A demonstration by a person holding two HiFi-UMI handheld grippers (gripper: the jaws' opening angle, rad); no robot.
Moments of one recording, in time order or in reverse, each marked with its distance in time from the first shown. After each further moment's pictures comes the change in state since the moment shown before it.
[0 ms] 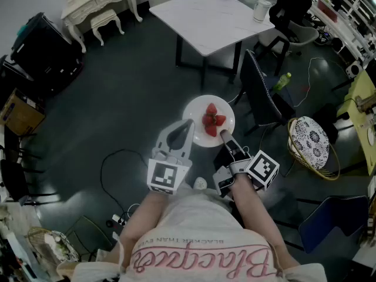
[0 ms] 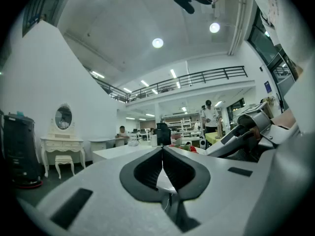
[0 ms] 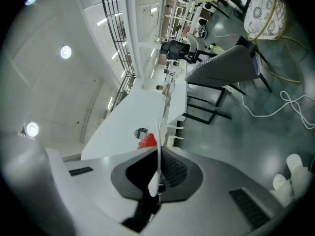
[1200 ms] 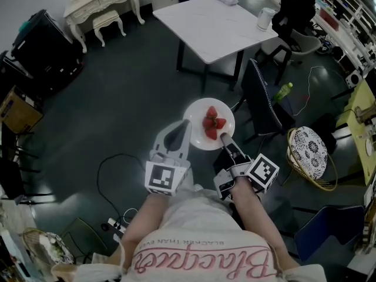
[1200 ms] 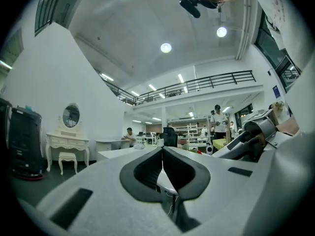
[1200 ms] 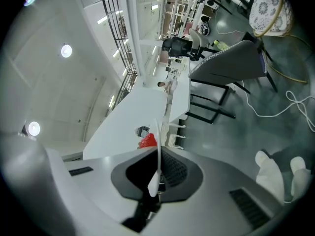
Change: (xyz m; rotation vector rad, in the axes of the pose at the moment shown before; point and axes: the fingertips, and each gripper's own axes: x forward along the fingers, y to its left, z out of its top) left arm 0.008 0.042 0.001 -0.032 -0.048 0.074; right arm 0.032 0.009 0.002 -0.014 0.027 0.027
